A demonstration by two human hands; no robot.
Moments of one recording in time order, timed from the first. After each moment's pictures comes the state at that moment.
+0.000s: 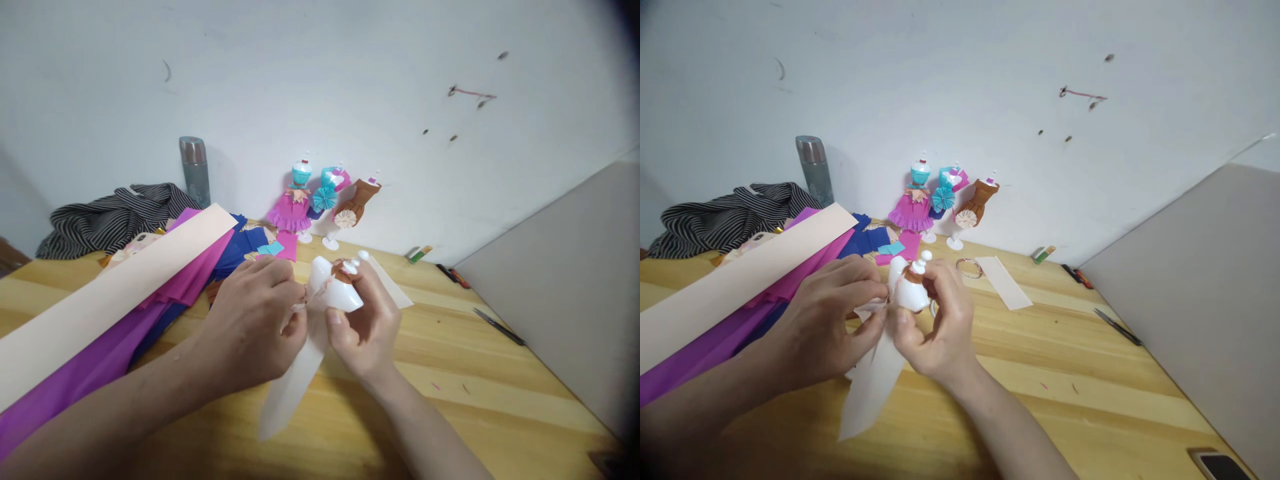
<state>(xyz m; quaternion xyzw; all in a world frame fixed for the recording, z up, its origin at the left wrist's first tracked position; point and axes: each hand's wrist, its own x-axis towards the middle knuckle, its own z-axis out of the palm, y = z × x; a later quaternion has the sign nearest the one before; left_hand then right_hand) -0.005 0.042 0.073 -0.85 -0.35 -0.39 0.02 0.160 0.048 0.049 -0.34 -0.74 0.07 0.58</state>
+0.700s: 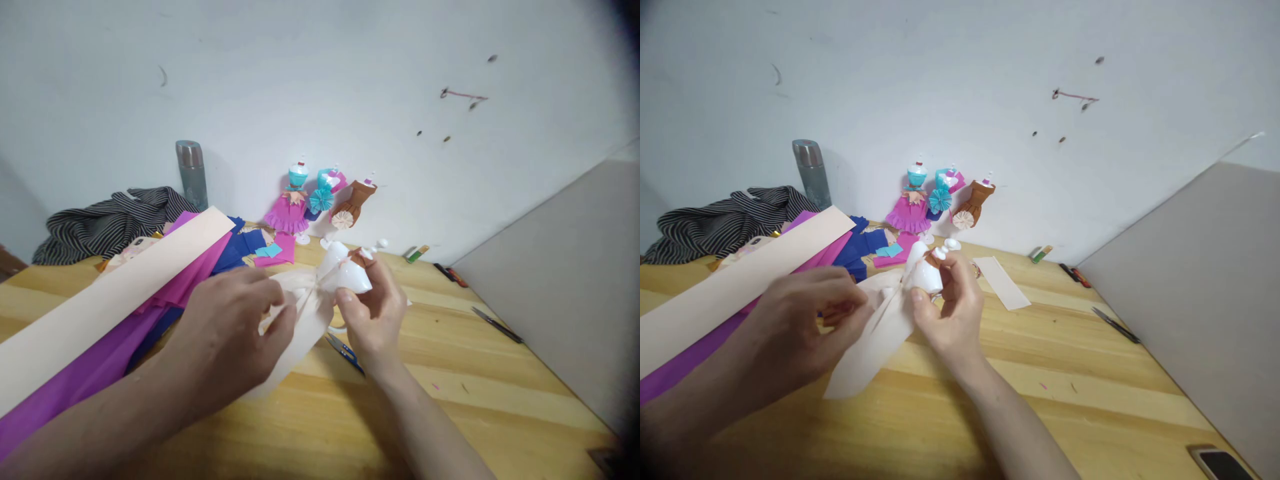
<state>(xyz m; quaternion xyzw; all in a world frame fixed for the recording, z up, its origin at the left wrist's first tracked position) -0.015 0.031 0.084 -0.82 -0.44 -0.37 -0.02 0.168 0.059 0.047 -0.38 -0.65 0.15 0.64</state>
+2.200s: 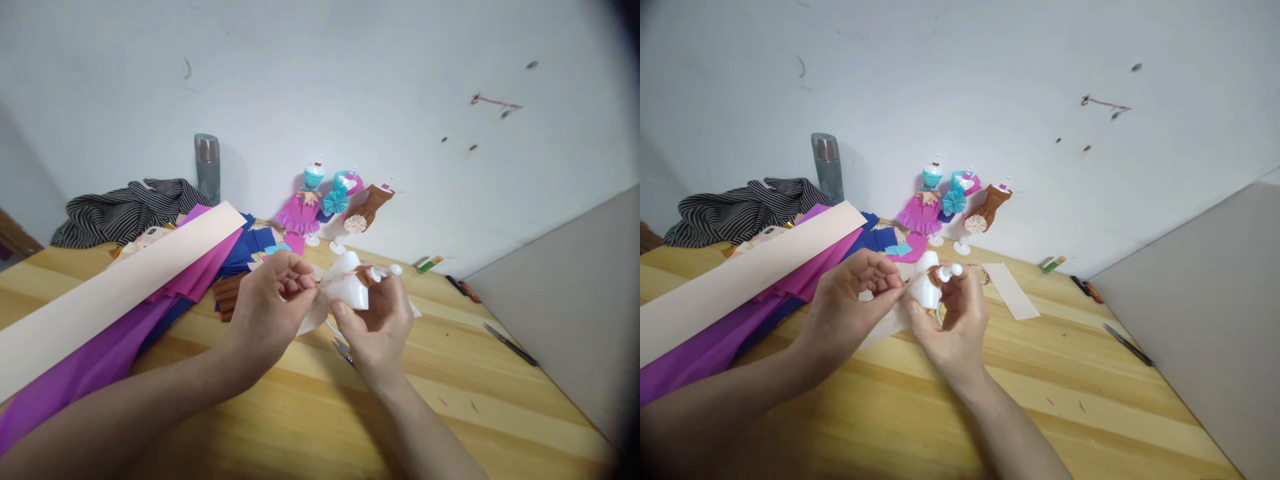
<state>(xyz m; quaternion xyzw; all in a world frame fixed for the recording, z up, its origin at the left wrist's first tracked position) 0.015 0.052 0.052 -0.63 -0.43 -0.59 -0.27 0.153 0.053 0.040 -0.35 -0.67 0.16 0.64</state>
